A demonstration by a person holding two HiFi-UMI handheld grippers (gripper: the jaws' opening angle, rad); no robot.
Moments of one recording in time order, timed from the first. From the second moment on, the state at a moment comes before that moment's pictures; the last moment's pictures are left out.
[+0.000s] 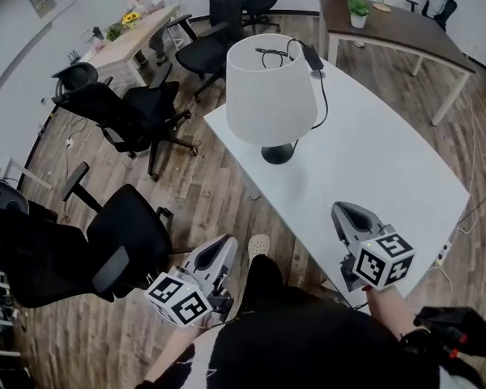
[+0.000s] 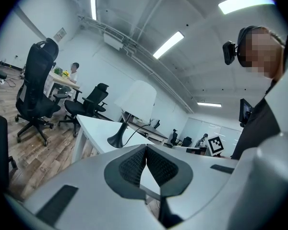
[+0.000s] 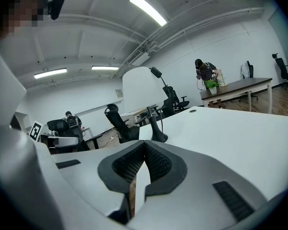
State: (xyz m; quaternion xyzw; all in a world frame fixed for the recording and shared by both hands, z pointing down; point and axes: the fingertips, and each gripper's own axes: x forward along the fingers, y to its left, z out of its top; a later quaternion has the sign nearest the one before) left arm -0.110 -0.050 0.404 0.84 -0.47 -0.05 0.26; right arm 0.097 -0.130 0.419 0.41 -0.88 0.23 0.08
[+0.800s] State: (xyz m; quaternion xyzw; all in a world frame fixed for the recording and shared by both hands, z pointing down) left arm -0.081 -0.163 0.419 0.88 -0.40 -0.05 0.25; right arm 0.076 -0.169 0.455 0.44 -0.85 0.26 0.11
